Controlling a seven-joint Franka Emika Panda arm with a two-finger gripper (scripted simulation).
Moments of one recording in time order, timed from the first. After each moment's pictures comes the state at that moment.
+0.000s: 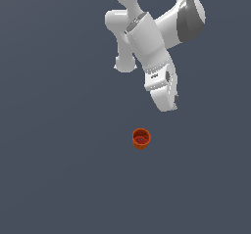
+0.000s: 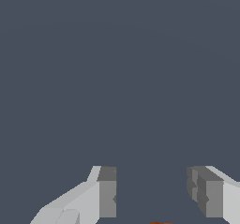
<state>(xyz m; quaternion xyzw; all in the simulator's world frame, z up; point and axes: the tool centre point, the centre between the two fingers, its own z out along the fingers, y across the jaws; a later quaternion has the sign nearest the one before) -0.004 0.179 0.260 -0.77 -0.55 -0.30 0.13</state>
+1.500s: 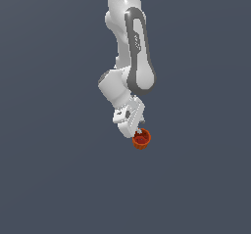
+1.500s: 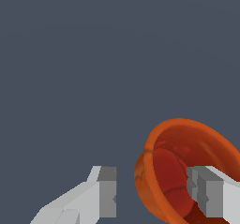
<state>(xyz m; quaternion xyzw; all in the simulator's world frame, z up) -0.004 0.075 0.087 -0.76 -0.56 -0.30 0.14</state>
